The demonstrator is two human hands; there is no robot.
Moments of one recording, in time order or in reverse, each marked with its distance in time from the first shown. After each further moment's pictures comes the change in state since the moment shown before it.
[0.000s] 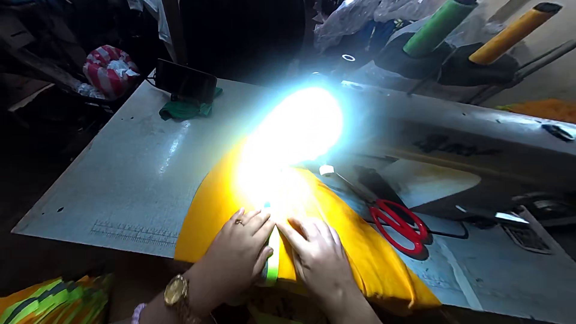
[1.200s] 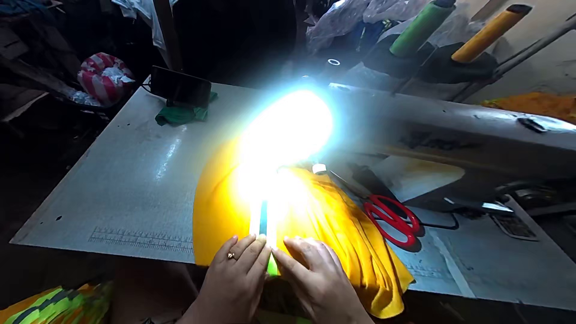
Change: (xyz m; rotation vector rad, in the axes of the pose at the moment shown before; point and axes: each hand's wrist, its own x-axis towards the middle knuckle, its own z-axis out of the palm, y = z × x) left_hand -0.041 0.028 0.009 0.136 0.204 0.006; right_hand -0.025 -0.017 -0.036 0.271 -0.136 0.014
